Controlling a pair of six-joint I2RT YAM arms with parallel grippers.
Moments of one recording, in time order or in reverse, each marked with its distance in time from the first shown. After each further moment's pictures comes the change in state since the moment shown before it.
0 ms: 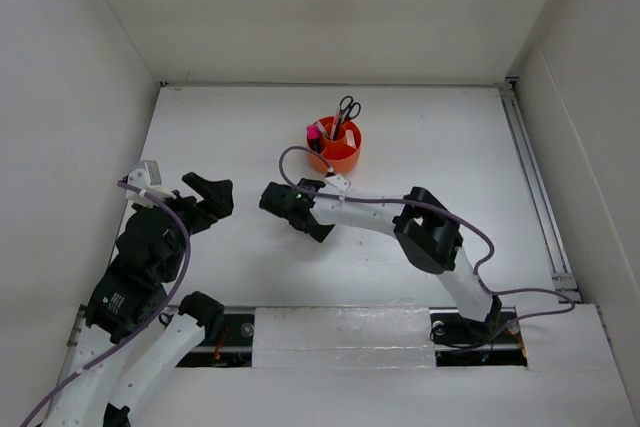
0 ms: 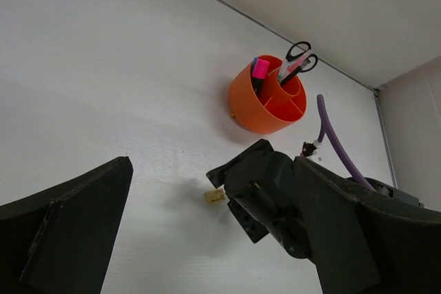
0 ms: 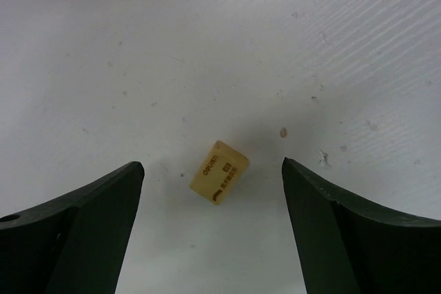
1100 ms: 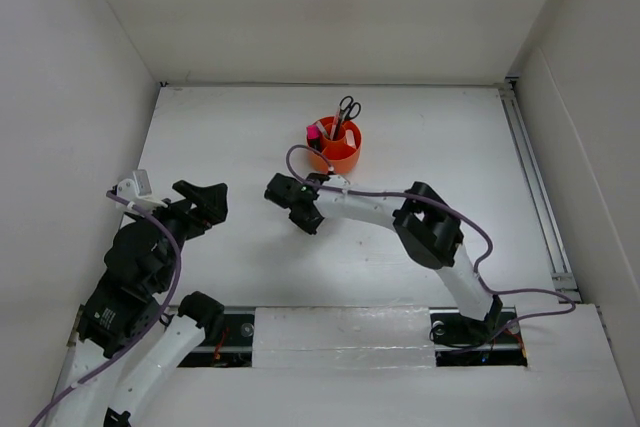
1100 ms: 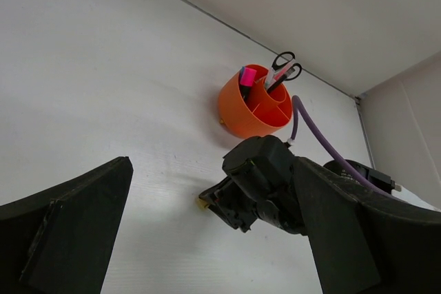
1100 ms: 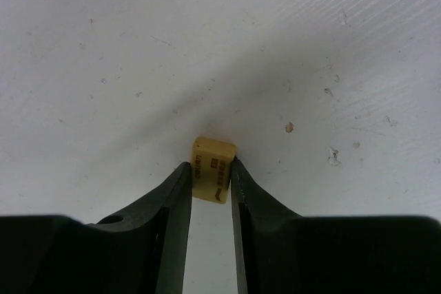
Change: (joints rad) left arm 0.000 -0.069 -0.005 0.001 0.008 0.001; right arm -0.053 0.037 0.018 0.034 -0.183 -0.056
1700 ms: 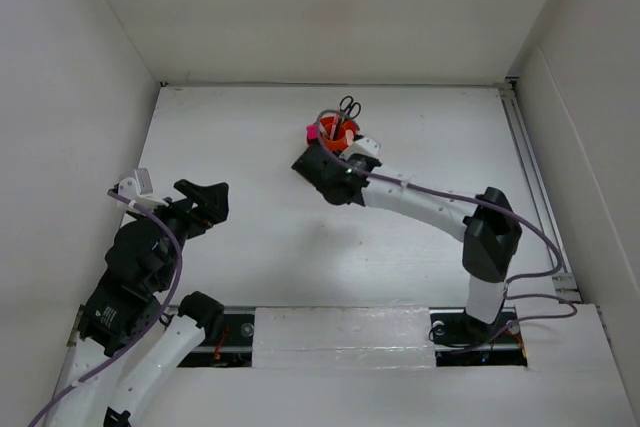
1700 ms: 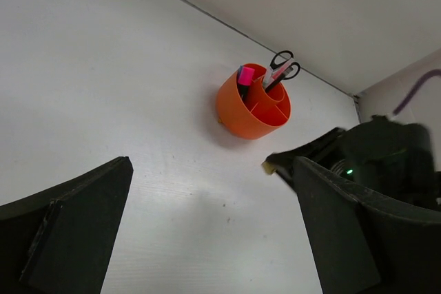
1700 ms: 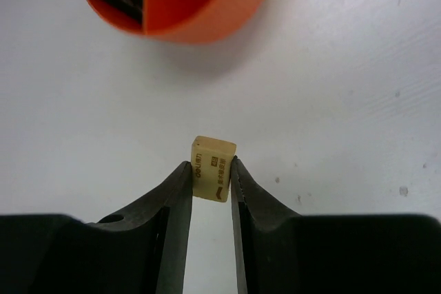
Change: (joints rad) left arm 0.000 0.003 0.000 0.007 0.007 0.000; right arm -0.035 -0.344 -0.199 0.107 0.239 -0.245
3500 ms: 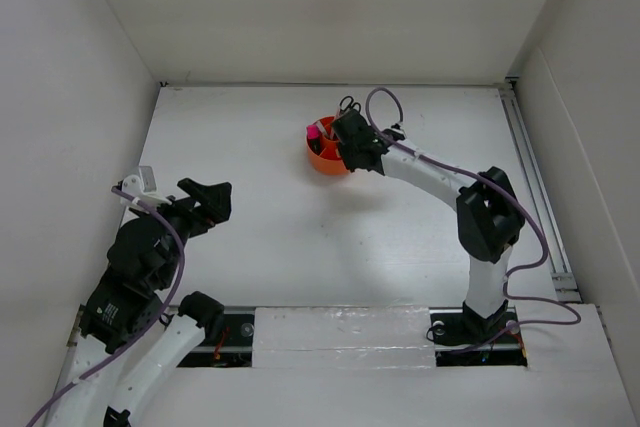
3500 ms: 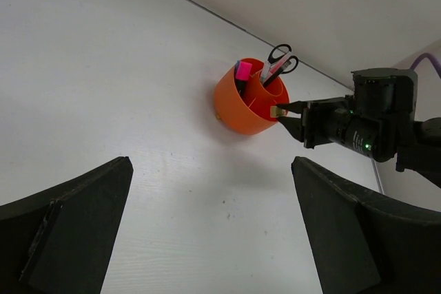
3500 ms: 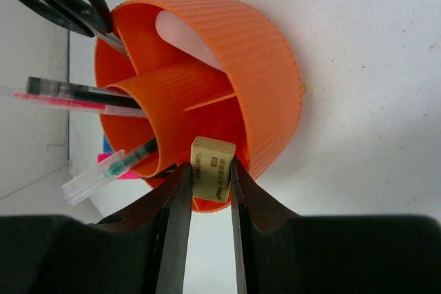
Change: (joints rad) left arm 0.000 0.018 0.000 0.008 0.021 0.012; right arm -0.314 0.029 -0.017 0.241 -0.169 0.270
